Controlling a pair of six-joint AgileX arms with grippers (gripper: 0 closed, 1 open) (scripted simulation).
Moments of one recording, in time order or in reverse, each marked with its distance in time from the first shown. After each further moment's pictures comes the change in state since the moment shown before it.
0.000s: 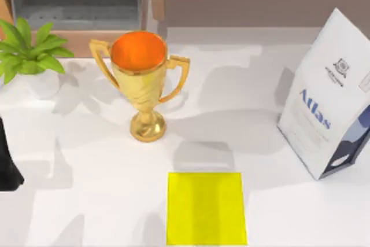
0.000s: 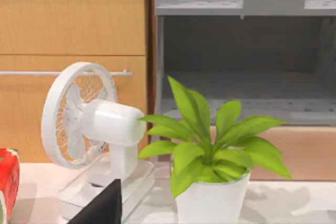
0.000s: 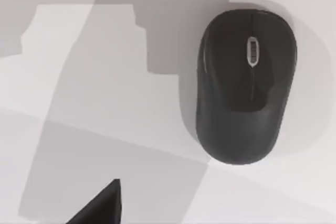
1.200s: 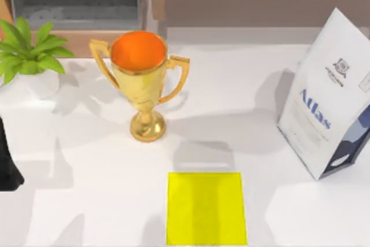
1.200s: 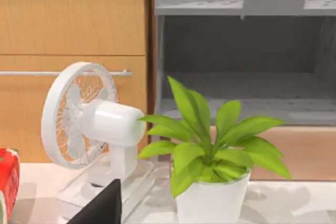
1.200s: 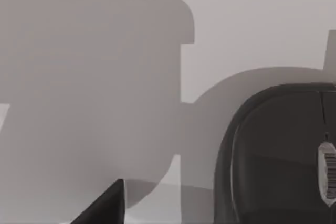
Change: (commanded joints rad) left arm 0.000 0.000 0.000 0.000 0.000 0.000; right arm 0.001 0.053 -0.304 0.357 0.001 0.002
